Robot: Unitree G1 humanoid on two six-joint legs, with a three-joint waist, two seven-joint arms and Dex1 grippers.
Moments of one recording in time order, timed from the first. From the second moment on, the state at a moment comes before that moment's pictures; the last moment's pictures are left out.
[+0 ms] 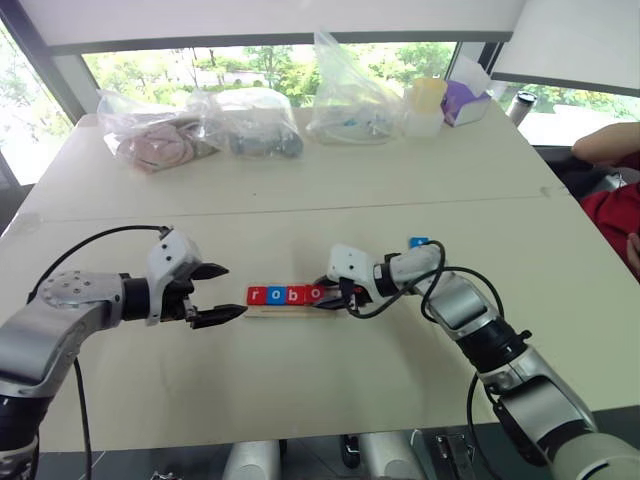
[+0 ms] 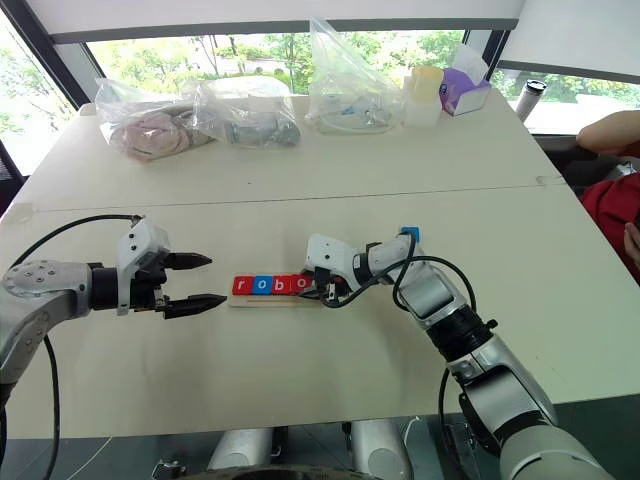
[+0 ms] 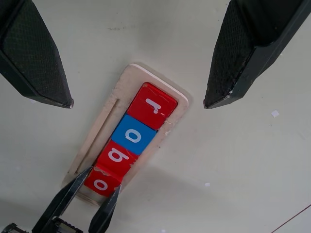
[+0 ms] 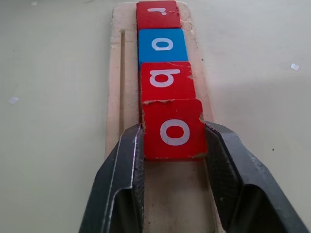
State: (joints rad) left arm -0.16 0.94 0.10 -0.34 -0.56 0.70 -0.98; right arm -0.63 -0.44 0.44 0.11 0.03 0.38 1.09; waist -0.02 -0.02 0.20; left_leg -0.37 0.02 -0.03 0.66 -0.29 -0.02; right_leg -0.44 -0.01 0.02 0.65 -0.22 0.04
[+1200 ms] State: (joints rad) left arm -0.31 0.82 0.05 -0.30 -0.59 0.71 -0.93; right arm -0.45 -0.03 -0.13 -0.26 -0.10 1.10 -0.01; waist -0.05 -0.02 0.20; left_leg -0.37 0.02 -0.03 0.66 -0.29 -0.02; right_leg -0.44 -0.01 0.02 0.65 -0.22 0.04
